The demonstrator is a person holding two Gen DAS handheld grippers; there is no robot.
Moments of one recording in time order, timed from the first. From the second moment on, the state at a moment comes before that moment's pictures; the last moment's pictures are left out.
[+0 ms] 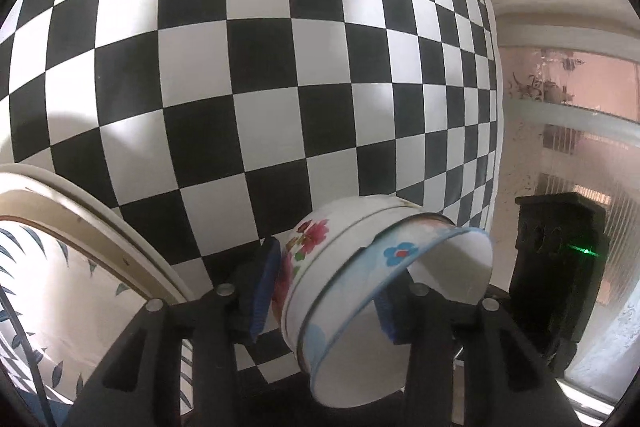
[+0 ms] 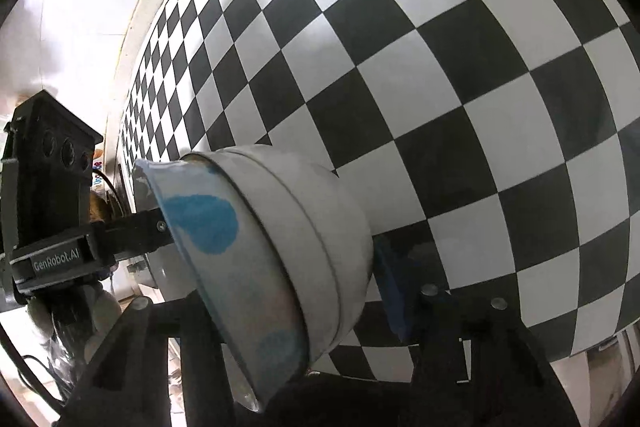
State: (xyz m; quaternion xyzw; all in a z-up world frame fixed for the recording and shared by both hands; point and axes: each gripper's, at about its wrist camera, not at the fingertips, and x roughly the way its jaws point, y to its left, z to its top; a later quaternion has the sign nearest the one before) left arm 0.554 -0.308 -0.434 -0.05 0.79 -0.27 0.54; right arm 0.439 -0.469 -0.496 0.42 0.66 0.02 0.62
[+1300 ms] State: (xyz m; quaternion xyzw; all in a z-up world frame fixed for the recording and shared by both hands) left arm 0.571 -0.202 -0.354 -0.11 0.75 -0.23 0.61; right arm 0.490 -0.415 -0.416 0.38 0.64 0.11 0.66
